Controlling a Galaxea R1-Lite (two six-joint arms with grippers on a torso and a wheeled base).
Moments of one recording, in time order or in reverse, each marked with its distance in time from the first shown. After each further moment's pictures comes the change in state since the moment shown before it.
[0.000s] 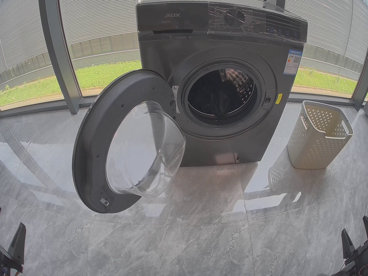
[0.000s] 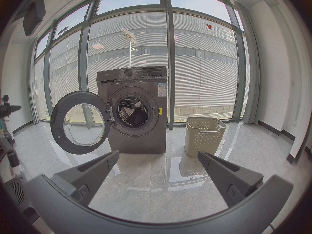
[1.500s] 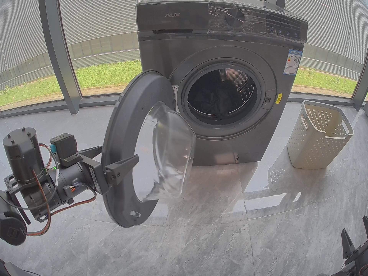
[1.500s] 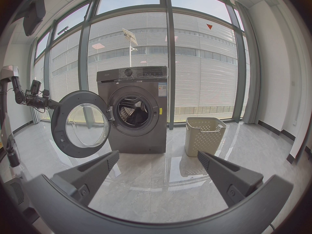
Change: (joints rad) left arm -0.461 1.273 -0.214 -0.820 -0.009 -0.102; right arm 0.000 0.001 0.000 0.000 0.000 0.000
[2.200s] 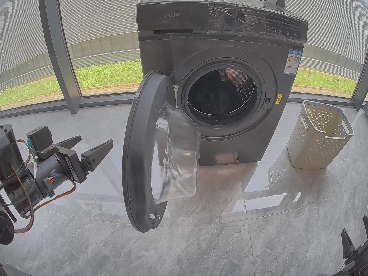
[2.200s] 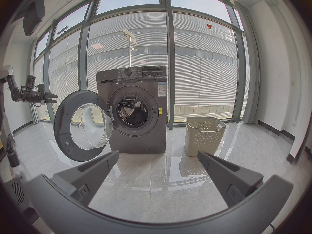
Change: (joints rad) left arm 0.091 -0.107 0.020 0.009 0.037 -0.003; right arm 0.000 0.000 0.000 0.000 0.000 0.000
